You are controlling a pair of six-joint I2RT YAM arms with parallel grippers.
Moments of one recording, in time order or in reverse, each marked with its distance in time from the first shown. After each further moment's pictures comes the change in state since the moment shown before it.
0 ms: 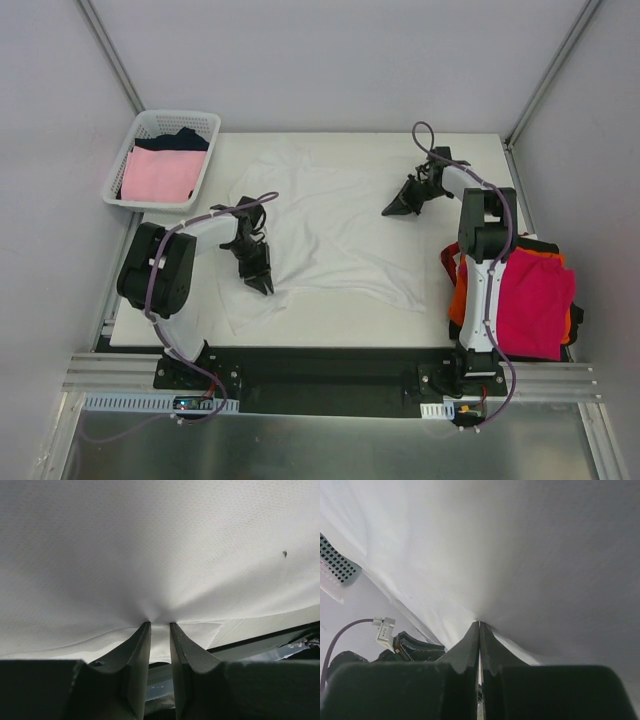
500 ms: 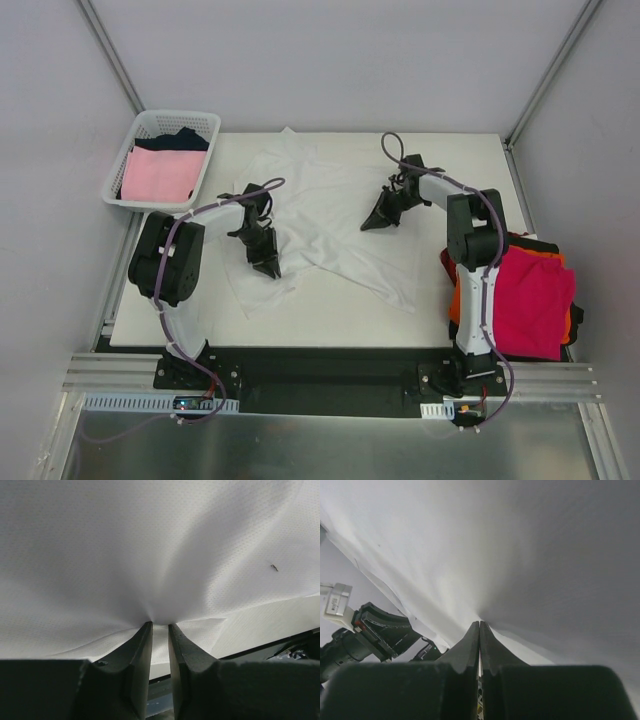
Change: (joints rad) left arm -0.008 0.097 0.130 0.037 -0.019 0.001; right arm 0.167 -0.103 -0.158 0.050 0.018 0.028
